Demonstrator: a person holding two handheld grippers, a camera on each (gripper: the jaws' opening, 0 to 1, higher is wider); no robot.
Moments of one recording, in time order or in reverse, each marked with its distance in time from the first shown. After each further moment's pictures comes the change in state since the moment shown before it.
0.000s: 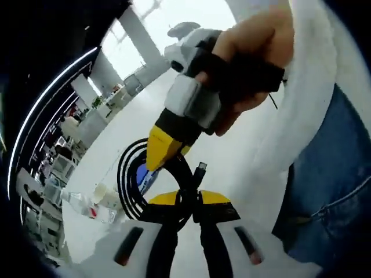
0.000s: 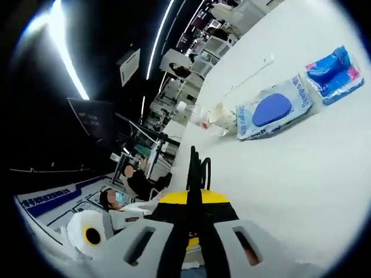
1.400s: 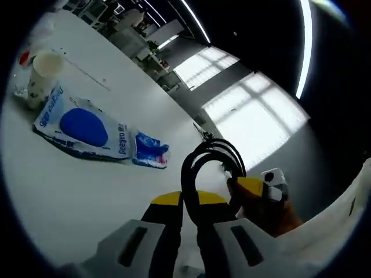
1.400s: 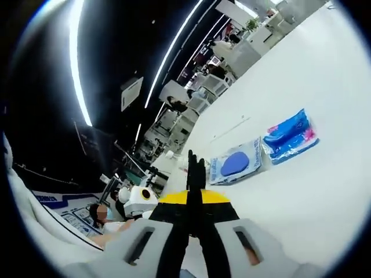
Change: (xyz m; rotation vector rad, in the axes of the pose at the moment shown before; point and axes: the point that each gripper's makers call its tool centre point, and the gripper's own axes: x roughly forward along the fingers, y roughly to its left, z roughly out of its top) left arm 0.093 0.024 0.066 -1.190 -0.322 -0.389; right arm -0.110 -0.057 0.069 -0.025 -0.266 -0.116
